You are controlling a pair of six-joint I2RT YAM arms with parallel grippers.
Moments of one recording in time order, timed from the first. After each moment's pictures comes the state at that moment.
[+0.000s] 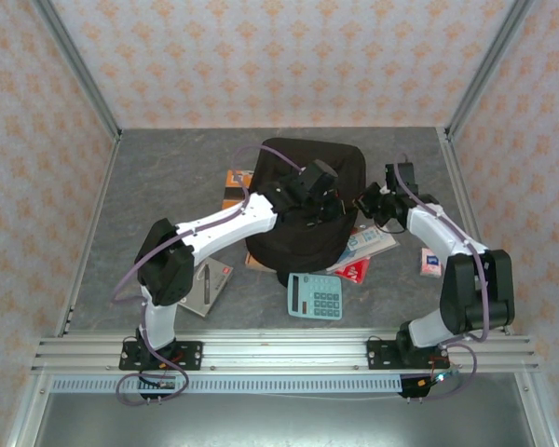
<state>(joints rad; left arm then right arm) -0.83 1.93 1.67 -0.51 0.10 -0.99 0.11 1.48 0.97 -0.38 -0.33 0.92</state>
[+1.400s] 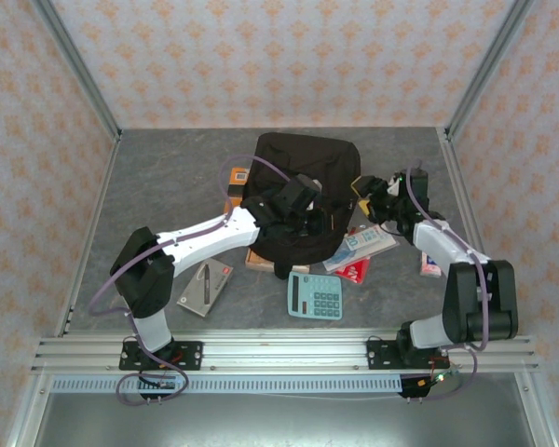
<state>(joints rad) -0.83 1.77 1.41 -0.42 0.12 -0.85 0.05 1.40 0.81 -0.06 -0.51 1.04</state>
